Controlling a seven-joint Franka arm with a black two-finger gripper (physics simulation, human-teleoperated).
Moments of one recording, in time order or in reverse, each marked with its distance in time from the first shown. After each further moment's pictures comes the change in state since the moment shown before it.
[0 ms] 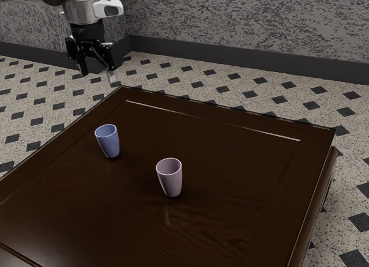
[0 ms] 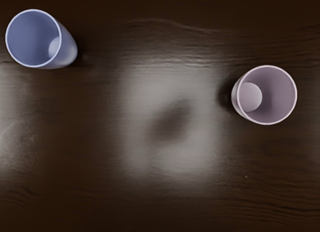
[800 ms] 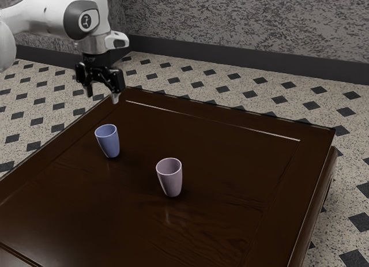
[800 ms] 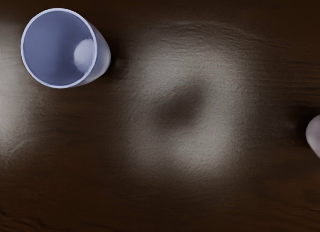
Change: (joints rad) arm 0.090 0.208 0.021 -0.005 0.009 0.148 0.031
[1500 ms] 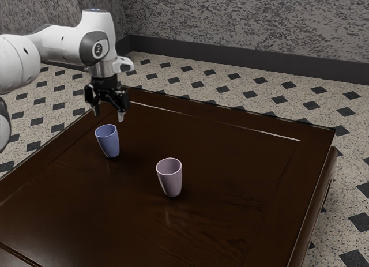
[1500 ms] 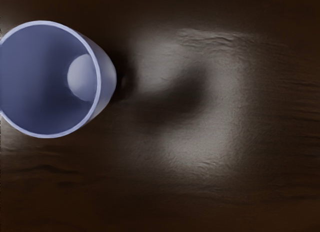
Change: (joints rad) arm 0.056 0.164 -0.002 0.009 -0.028 0.129 0.038
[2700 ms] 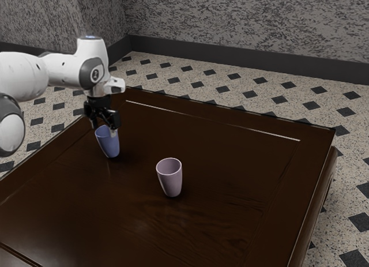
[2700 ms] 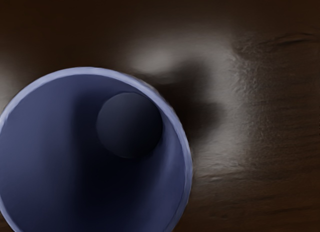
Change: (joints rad) arm 0.093 0.143 -0.009 -0.007 -0.005 0.175 0.285
